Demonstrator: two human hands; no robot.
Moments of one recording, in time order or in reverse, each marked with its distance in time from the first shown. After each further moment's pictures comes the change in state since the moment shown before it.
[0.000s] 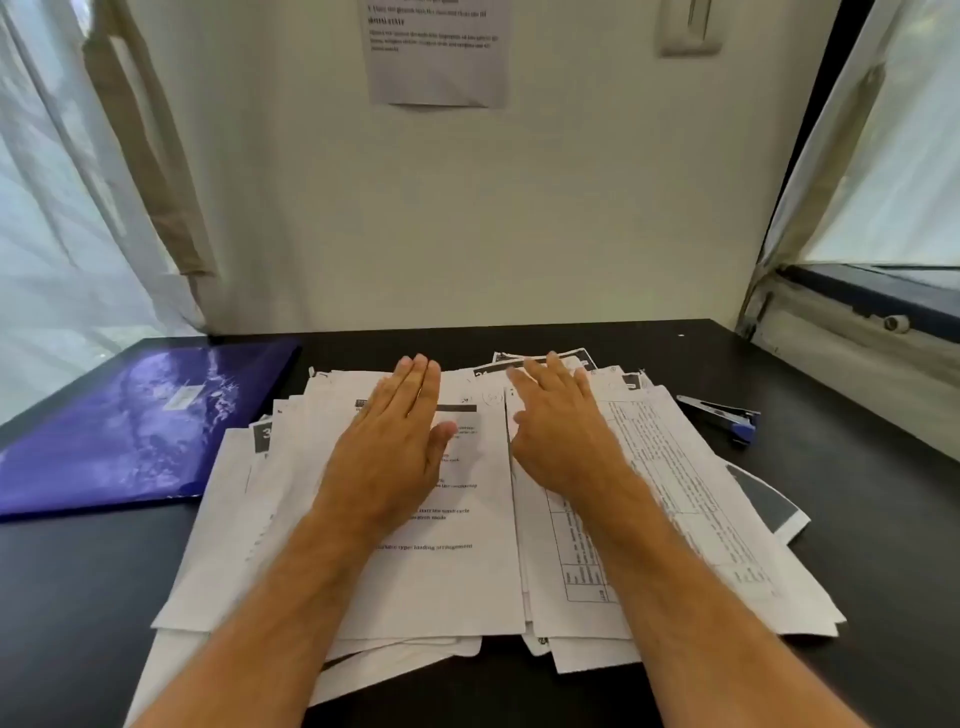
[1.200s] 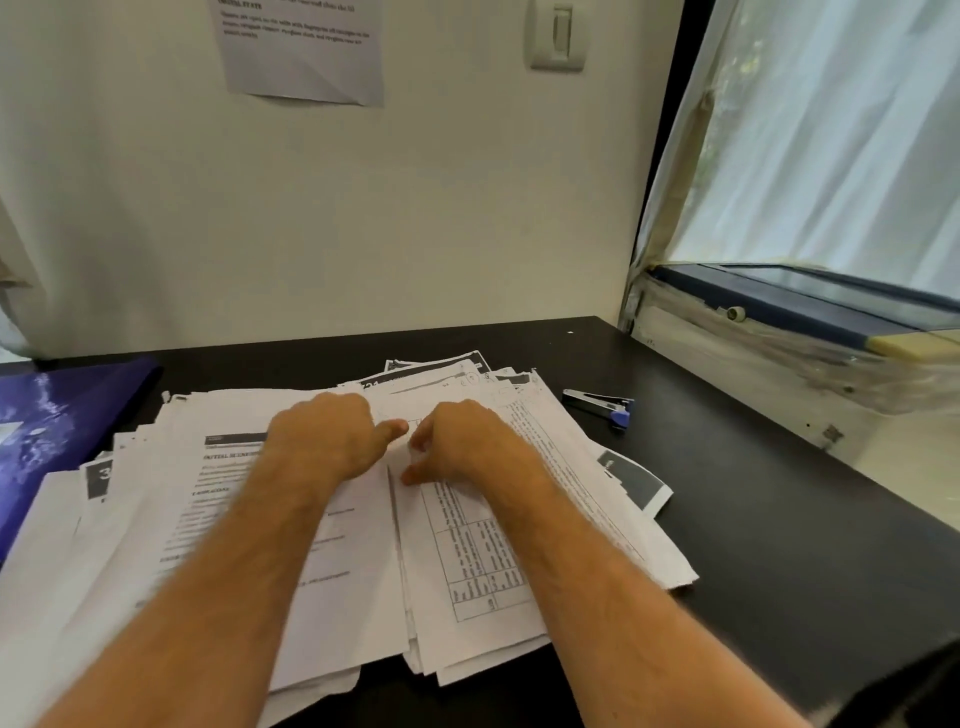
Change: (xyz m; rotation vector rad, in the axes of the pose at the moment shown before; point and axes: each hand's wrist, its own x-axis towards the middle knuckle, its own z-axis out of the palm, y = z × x) left_hand 0.069 0.055 0.008 0.168 -0.406 -0.279; right_hand 0.012 0.015 -0.006 0.051 -0.319 0.185
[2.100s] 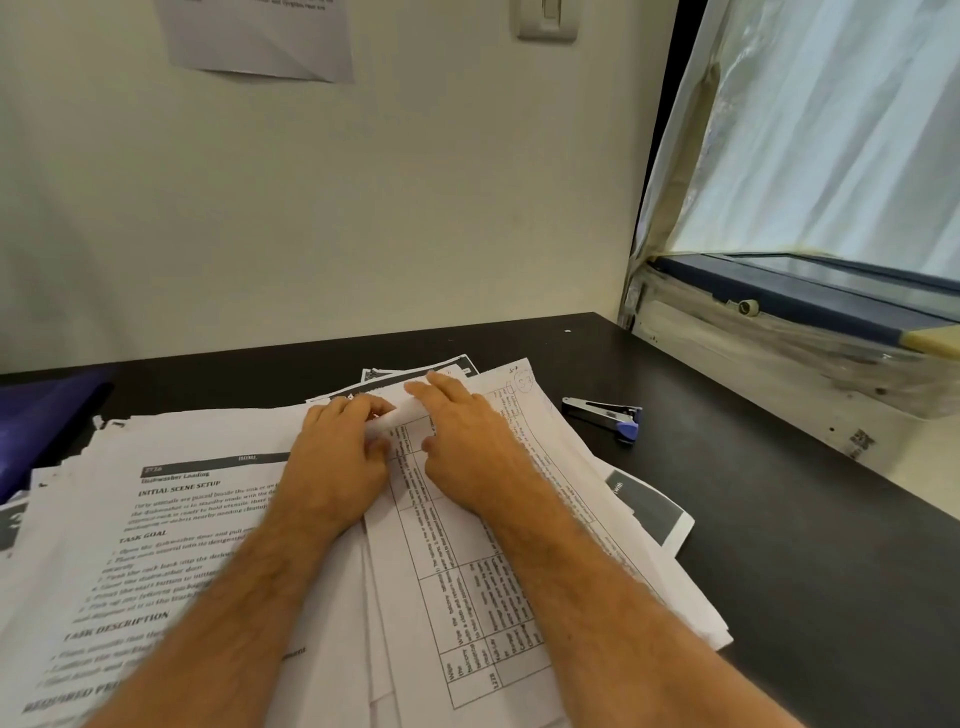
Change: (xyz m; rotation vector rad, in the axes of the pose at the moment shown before) left_hand 0.030 0.016 0.047 -0.525 0.301 0.240; right_hand 0.022 0.033 0.011 0.180 0.320 -0.144
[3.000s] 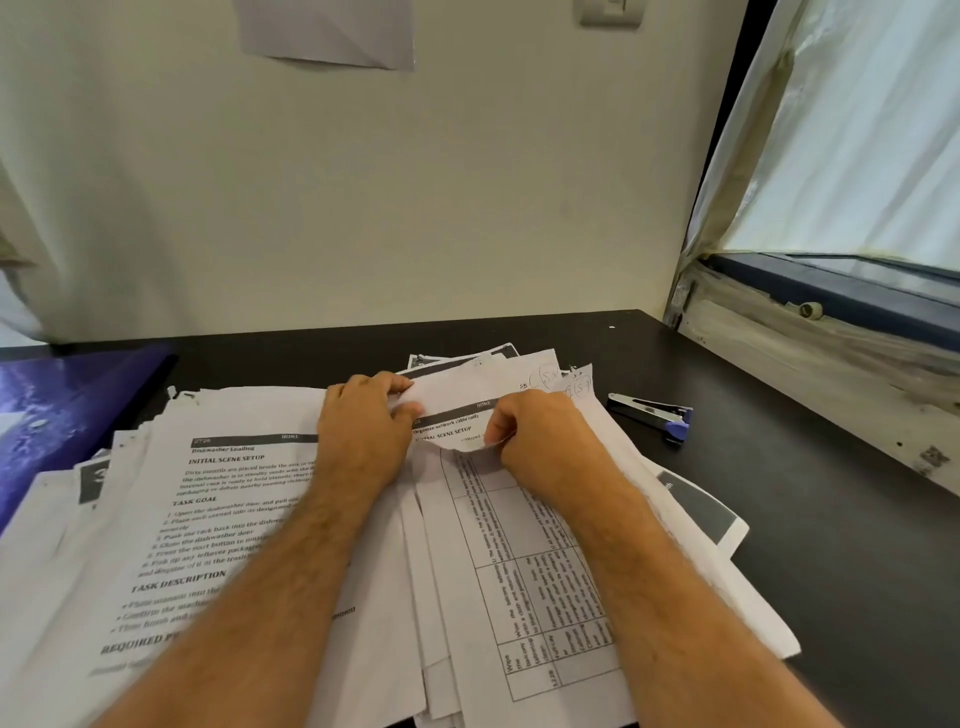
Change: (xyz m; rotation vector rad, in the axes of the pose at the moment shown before) left_hand 0.017 -0.025 0.002 0.010 0.152 -0.097; right_hand -0.015 0.006 -0.026 0.057 -0.105 0.167
